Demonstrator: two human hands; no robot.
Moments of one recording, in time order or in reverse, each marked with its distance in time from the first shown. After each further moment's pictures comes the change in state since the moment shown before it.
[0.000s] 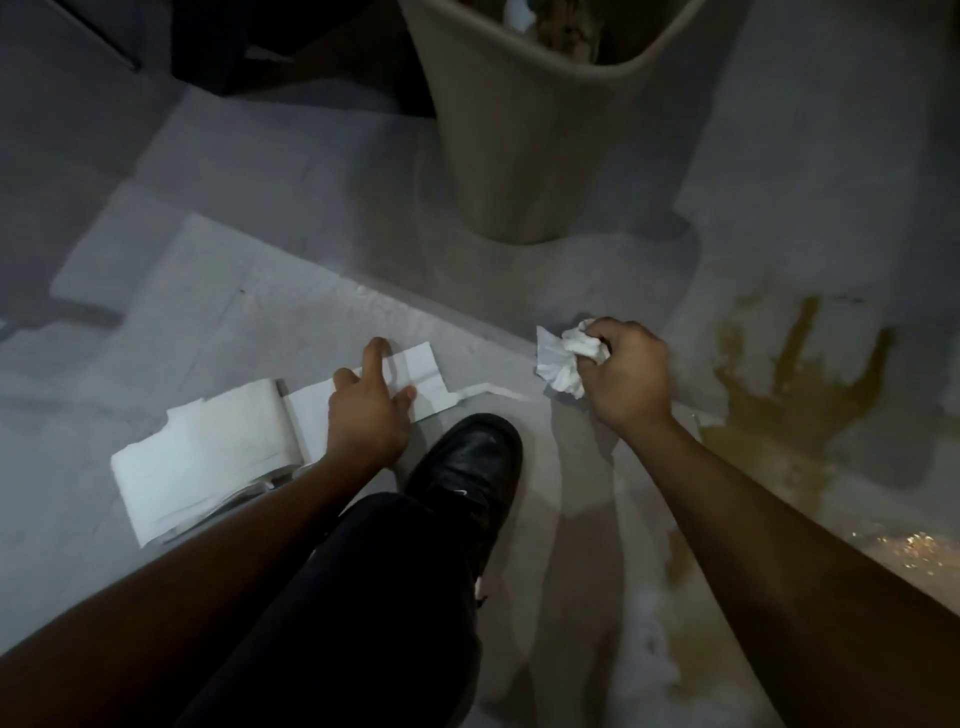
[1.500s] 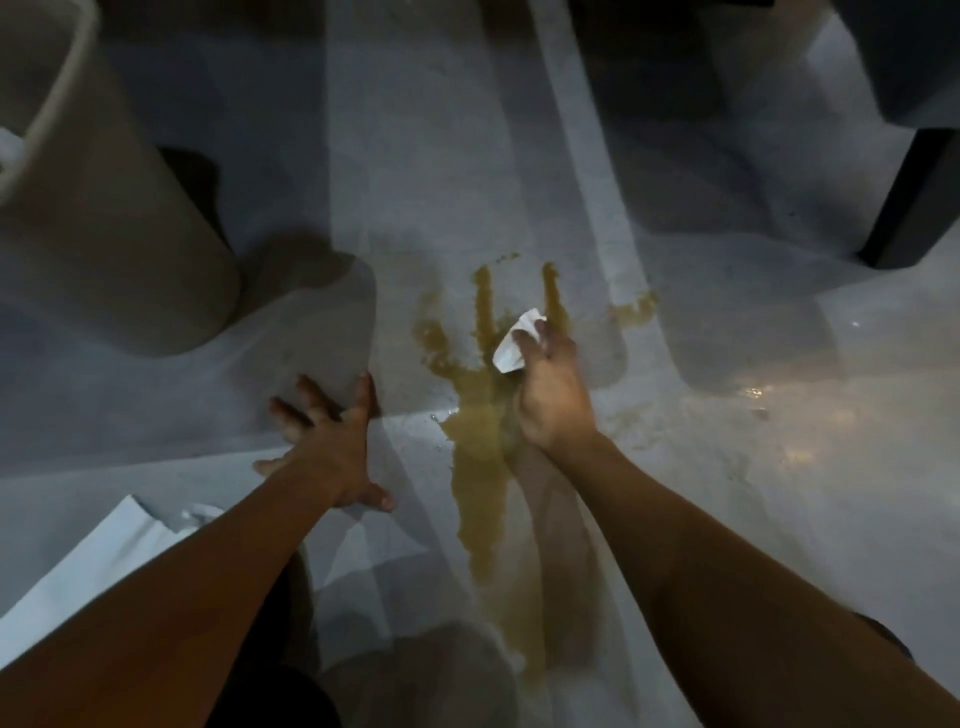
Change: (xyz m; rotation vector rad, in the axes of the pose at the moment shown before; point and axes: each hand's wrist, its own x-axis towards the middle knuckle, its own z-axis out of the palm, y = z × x) left_hand -0.026 0.207 0.115 0.784 -0.627 0.387; right_hand -0.071 0.167 -0.122 -0.075 0.115 0.356
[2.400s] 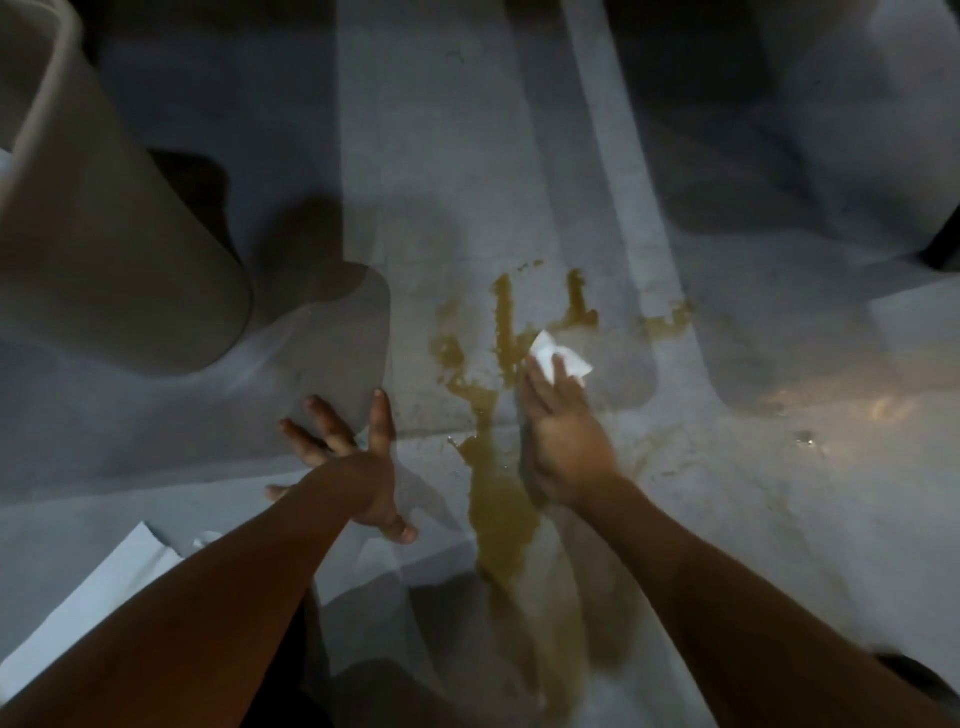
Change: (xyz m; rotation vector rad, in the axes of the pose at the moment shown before) left_hand 0.010 0.020 -0.013 0.090 -0.225 -0.199; right_hand -0.001 0.025 0.029 -0.361 -0.205 -0.240
